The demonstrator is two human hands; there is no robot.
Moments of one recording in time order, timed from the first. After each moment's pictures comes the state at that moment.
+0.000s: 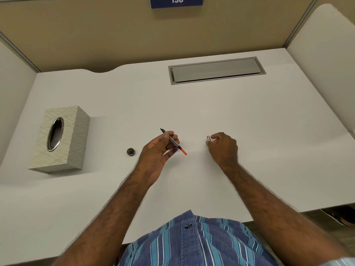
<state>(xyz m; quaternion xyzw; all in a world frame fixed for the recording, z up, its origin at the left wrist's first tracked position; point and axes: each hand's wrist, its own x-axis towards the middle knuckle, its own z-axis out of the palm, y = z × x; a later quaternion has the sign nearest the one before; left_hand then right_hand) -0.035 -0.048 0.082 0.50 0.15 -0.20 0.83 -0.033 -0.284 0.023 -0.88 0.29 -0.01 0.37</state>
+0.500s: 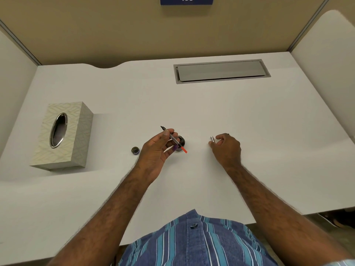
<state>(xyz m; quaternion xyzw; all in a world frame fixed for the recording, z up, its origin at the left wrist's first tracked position) -0.024 -0.027 0.078 0.49 0.16 -0.19 0.83 -0.028 -0.275 0.018 -0.89 0.29 -0.03 0.35</state>
